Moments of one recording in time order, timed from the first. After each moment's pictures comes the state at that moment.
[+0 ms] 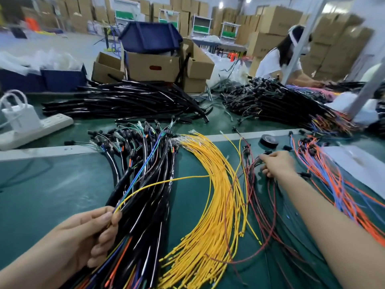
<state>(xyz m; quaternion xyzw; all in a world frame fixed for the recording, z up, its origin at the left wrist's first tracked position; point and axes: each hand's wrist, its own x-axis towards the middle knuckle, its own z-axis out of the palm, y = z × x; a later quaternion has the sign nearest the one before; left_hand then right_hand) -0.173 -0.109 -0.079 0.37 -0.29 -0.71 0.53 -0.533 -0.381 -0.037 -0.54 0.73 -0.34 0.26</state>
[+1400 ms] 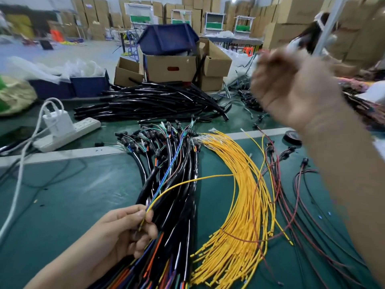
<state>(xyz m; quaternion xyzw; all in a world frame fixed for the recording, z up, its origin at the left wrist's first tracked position) -0.197 -0.104 -0.045 0.45 -0.29 -0.66 0.52 -0.418 -0.304 0.122 -0.41 0.16 -0.52 0.73</state>
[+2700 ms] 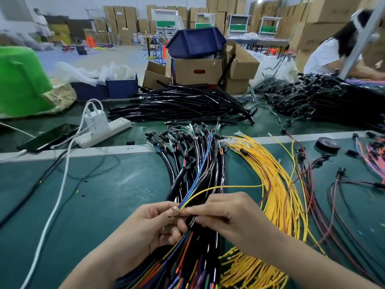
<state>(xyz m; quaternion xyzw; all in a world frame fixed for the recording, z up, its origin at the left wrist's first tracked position) -0.195 -0.098 -0.042 0.45 -0.30 -0.65 0.54 -0.379 -0.187 -0.008 -0.93 0.15 -0.24 0.24</state>
